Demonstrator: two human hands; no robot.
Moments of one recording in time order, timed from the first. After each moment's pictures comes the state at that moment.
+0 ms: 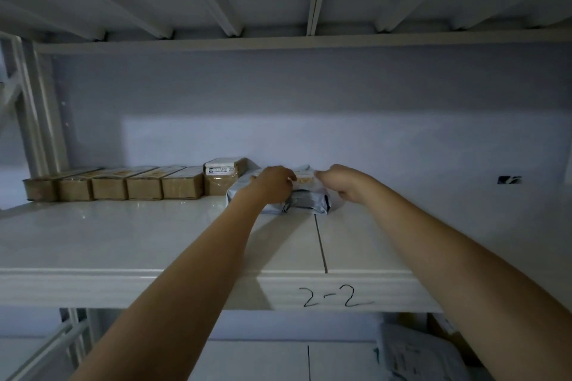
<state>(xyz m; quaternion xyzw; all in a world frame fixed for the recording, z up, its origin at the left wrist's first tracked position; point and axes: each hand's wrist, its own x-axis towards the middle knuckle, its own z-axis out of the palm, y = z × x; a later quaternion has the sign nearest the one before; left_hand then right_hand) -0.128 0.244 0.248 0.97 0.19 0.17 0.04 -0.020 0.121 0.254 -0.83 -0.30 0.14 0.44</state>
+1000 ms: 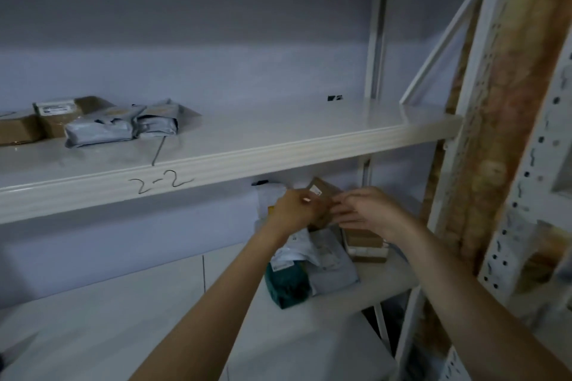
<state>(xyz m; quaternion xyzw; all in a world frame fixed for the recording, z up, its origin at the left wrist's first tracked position) -0.154 -0.110 0.079 0.85 0.03 0.07 0.51 -0.109 -0.279 0.082 -0.75 -0.08 0.14 0.64</state>
